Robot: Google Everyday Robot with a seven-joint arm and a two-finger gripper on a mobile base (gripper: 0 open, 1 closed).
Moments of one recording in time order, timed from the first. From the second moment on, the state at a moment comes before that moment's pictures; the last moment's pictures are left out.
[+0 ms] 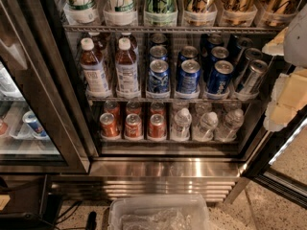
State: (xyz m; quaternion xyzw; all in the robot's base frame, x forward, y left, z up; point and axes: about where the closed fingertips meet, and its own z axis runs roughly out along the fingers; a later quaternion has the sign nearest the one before) arm 0.438 -0.217 0.976 -0.60 0.78 -0.03 0.16
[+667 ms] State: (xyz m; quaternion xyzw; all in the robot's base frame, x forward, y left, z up) arm 0.436 -0.223 0.958 -0.59 0.79 -0.02 0.16
